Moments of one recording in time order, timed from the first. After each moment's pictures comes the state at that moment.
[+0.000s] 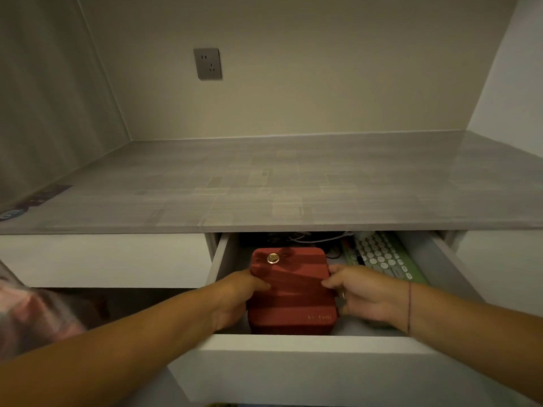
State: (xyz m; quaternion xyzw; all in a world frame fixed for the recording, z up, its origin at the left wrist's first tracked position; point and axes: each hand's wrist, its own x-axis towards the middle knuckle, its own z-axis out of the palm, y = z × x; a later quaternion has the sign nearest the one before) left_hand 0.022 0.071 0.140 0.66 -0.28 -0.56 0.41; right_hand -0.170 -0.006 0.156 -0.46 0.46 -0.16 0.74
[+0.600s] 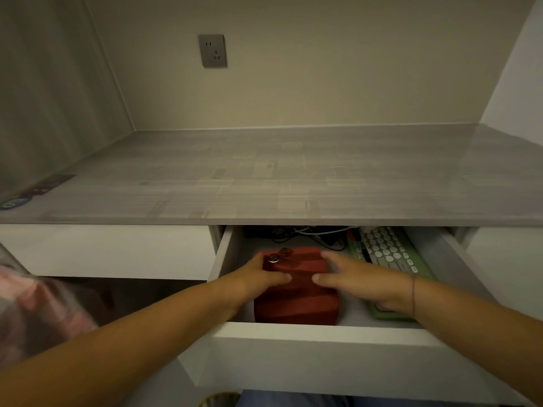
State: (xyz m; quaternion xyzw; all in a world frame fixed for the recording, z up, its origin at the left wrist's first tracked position) left_hand 0.021 0.069 0.149 0.67 -0.42 -0.51 0.34; right_hand -0.168 -0.013 0.162 -0.75 0.40 -0.05 0.53
